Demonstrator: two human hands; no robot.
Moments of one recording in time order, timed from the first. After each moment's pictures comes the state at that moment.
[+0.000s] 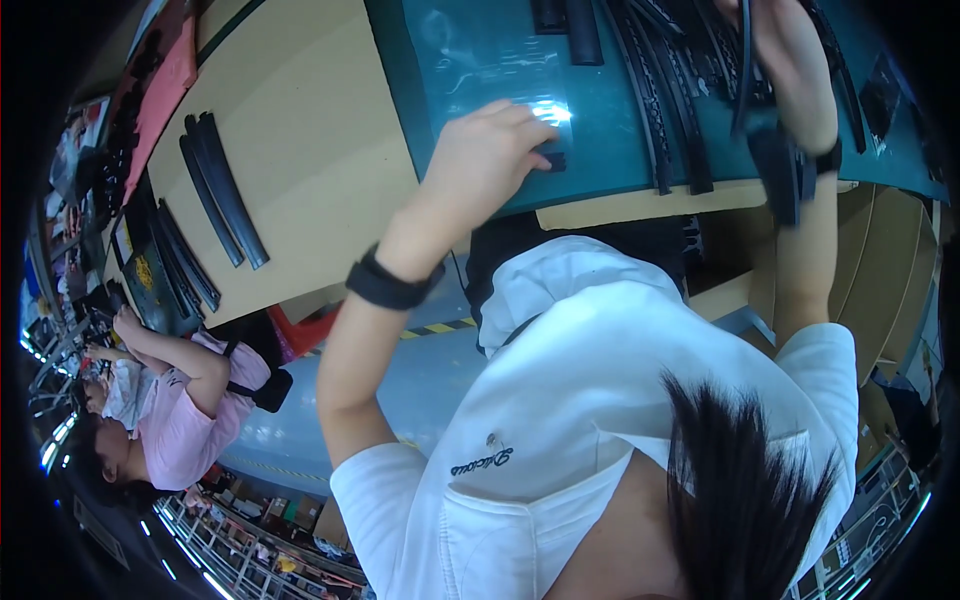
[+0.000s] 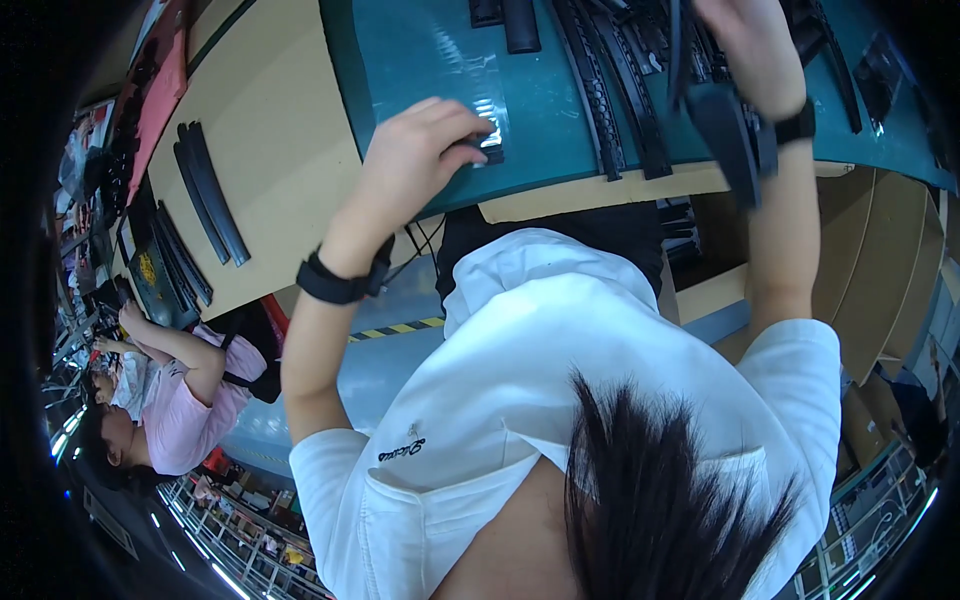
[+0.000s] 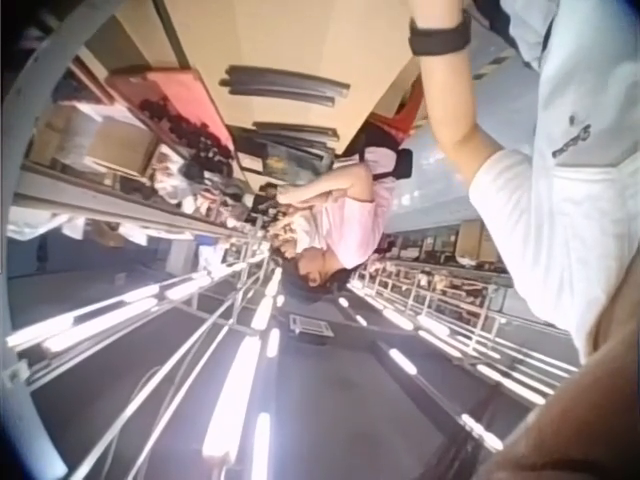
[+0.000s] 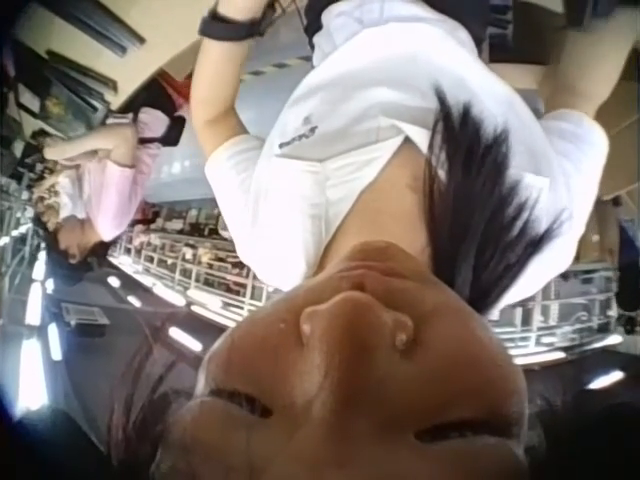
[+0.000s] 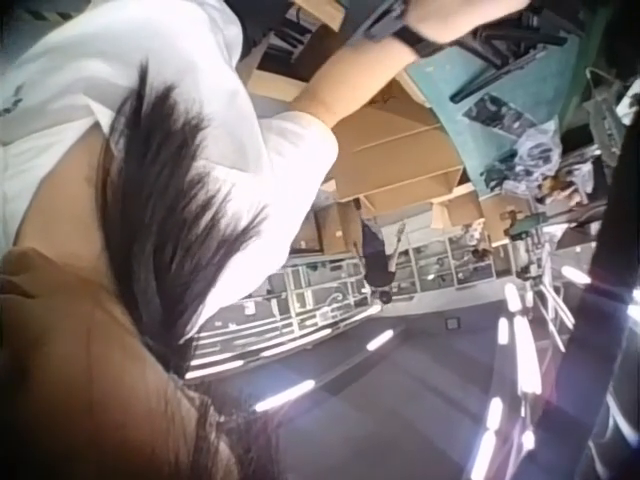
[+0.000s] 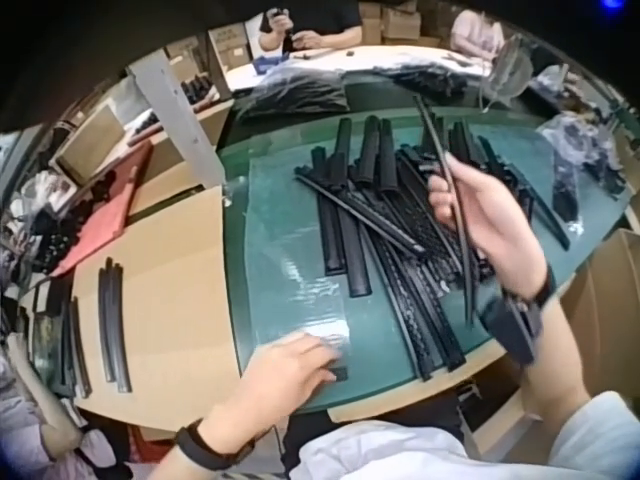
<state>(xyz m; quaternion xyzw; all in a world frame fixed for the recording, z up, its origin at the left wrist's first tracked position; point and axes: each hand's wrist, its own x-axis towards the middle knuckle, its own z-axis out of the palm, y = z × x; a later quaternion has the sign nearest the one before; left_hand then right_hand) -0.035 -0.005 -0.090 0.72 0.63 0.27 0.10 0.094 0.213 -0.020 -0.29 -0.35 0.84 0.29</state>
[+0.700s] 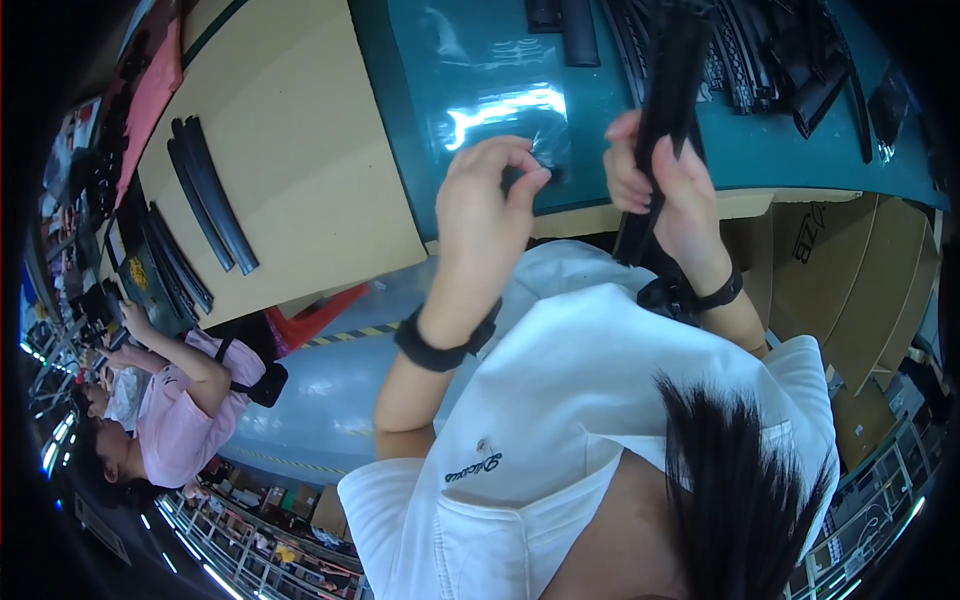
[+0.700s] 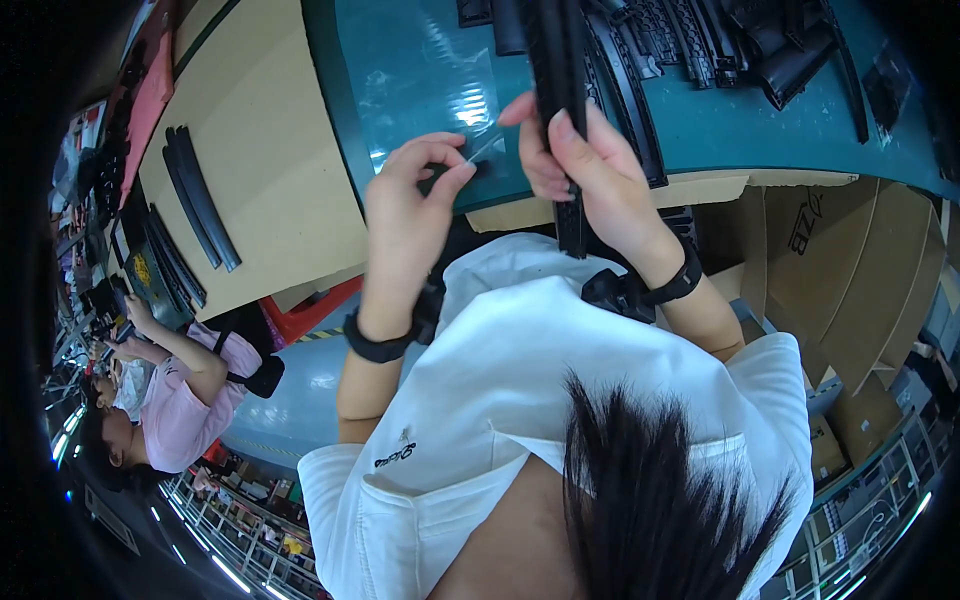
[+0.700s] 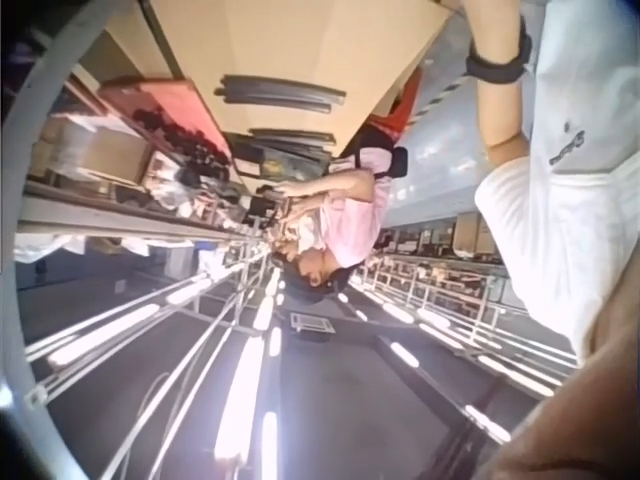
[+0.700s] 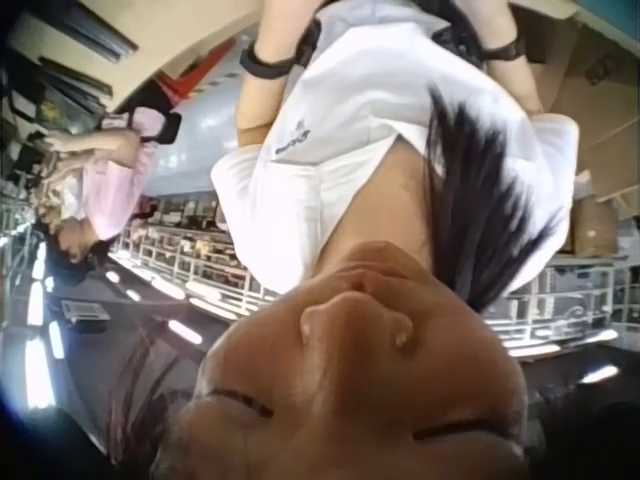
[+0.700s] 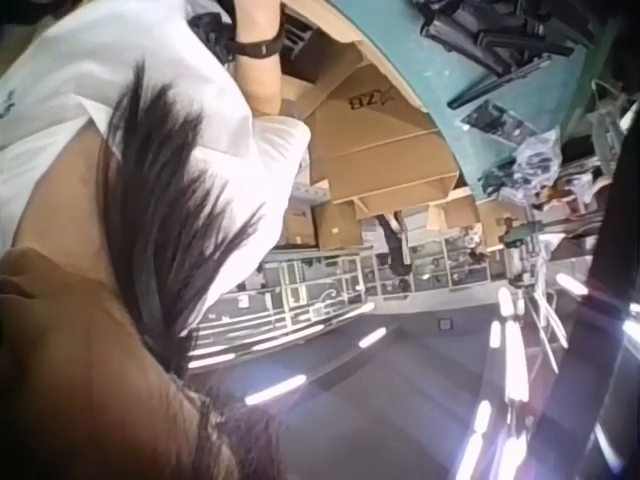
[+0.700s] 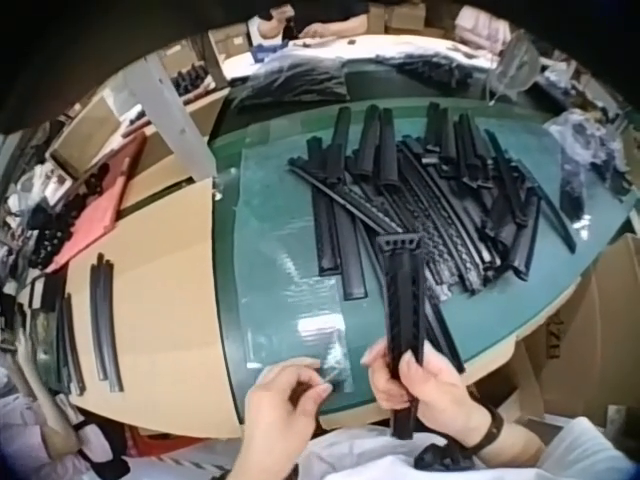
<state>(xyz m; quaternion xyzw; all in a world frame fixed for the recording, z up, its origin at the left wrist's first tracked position) 0.005 -0.025 -0.079 0.39 0.82 0.35 0.23 0.129 0.087 -0.084 -0.15 -0.45 0.86 0.19</state>
